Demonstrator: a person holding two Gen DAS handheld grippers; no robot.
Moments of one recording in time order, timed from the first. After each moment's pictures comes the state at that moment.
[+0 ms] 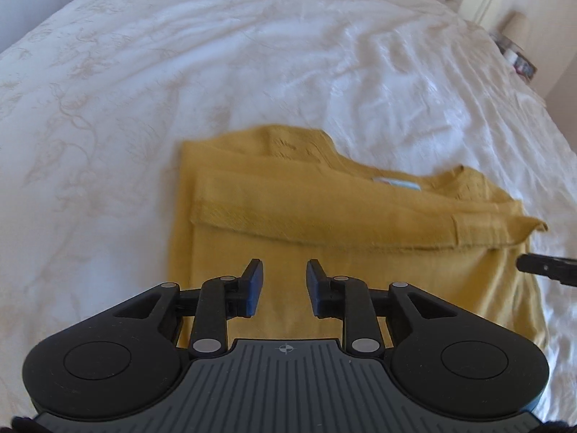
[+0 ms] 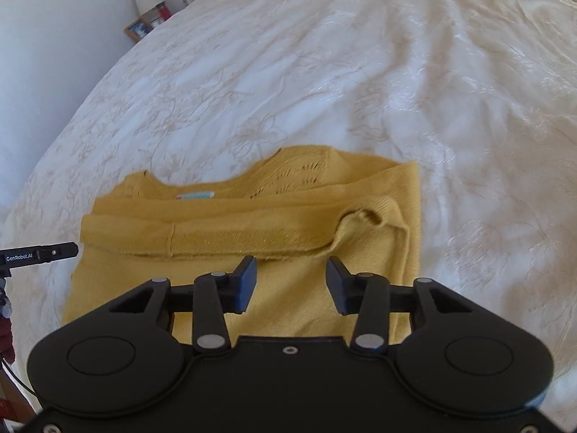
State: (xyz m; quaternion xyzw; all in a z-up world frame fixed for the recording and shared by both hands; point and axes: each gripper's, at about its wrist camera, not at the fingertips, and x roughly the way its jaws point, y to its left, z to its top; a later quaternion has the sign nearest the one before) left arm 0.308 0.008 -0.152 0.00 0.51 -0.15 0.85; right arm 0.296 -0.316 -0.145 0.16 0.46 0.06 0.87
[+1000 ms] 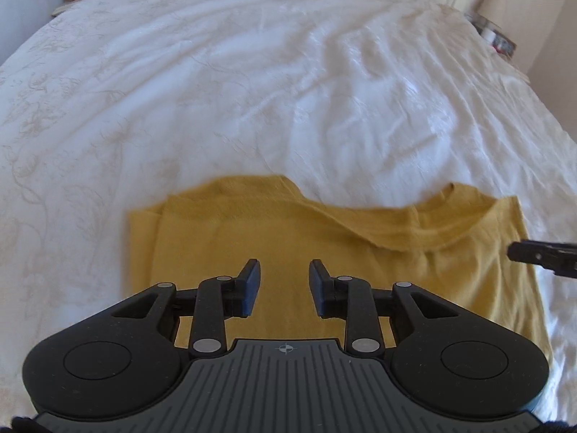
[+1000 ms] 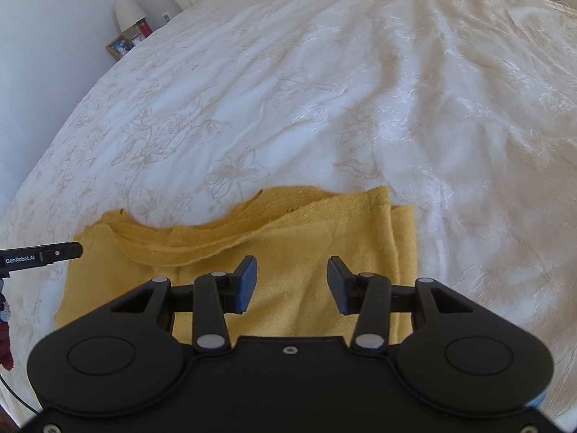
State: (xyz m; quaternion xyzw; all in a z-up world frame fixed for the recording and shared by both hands) left arm 0.356 -0.033 -0.149 0.04 0.50 -0.19 0.85; right arm 0.329 -0.319 -0.143 0.17 0.44 0.04 0.88
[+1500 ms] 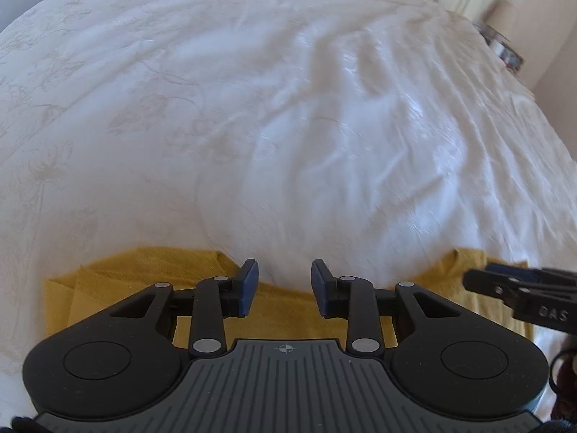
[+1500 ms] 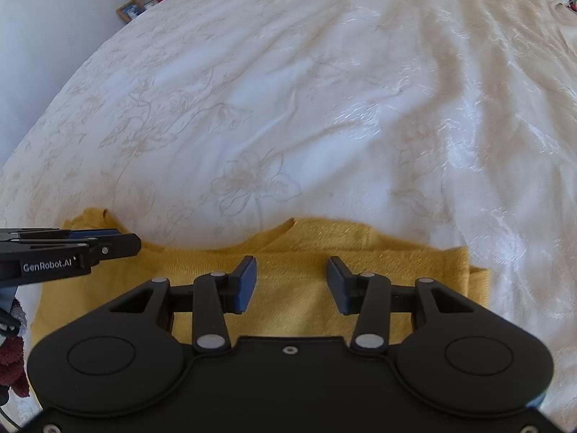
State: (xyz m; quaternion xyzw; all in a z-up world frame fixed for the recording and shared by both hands) left arm 0.437 -0.075 -0.169 -0.01 0.50 -0.16 0.85; right arm 0.403 -0.314 -0.156 0.15 0.45 0.02 0.88
